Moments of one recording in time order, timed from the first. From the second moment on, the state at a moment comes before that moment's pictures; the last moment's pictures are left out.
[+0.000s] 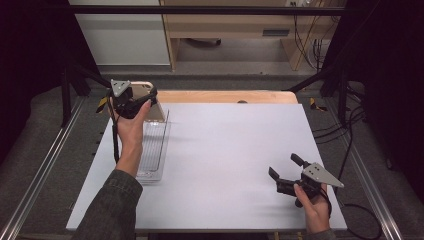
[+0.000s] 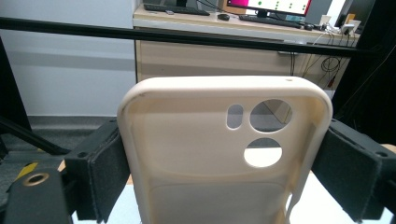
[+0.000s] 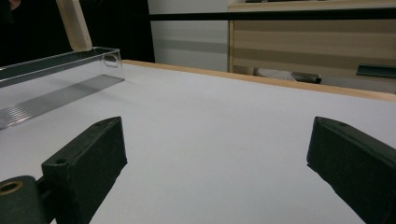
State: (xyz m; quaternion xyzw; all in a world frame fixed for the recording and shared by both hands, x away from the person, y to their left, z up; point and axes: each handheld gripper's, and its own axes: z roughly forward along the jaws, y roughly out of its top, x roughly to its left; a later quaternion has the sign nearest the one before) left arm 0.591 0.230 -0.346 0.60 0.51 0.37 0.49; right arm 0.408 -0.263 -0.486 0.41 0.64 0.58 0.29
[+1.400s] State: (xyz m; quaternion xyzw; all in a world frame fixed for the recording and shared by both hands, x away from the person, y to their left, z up) left arm 0.614 0.232 -0.376 0.61 0.52 0.38 0.46; right arm 0.409 -0.260 -0.489 0.41 0.65 0.58 0.28
